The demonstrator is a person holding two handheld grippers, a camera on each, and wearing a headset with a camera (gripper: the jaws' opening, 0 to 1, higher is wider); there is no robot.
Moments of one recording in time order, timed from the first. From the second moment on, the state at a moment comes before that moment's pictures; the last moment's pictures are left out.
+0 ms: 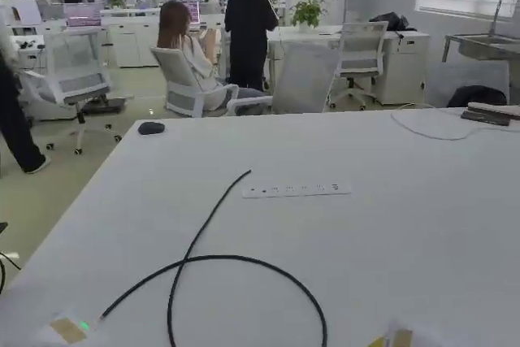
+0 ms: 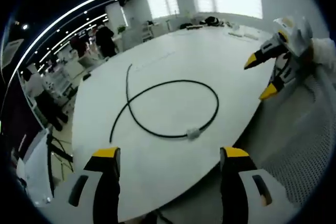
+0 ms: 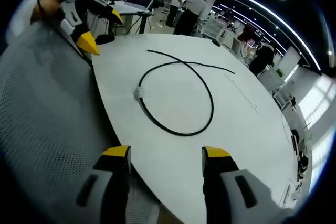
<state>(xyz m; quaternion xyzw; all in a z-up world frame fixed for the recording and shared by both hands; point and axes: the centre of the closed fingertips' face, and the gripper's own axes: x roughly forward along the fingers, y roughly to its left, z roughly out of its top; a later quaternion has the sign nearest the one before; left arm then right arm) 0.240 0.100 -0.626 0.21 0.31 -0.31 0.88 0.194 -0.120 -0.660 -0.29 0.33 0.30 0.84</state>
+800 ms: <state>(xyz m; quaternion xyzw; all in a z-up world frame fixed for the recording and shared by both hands) 0.245 0.108 -0.617 0.21 0.29 -0.29 0.89 0.194 -0.115 -0.659 -0.30 0.33 0.31 0.84</state>
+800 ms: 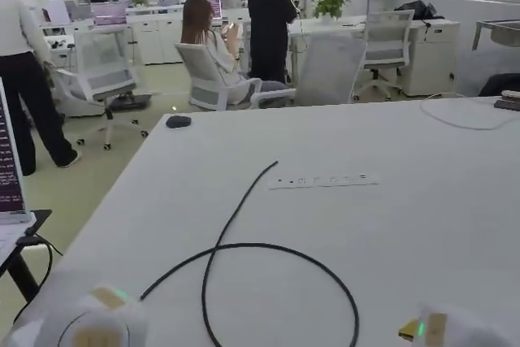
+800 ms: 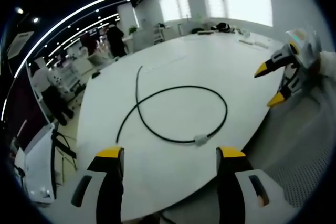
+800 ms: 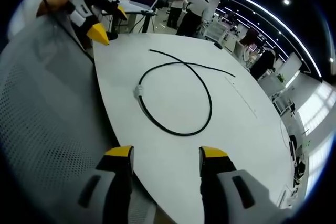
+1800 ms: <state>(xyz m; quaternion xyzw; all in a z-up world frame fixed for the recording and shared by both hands) 0.248 0.110 -0.612 0.20 0.28 -0.28 0.89 0.249 -0.063 -0.667 -0.28 0.30 0.44 0.80</state>
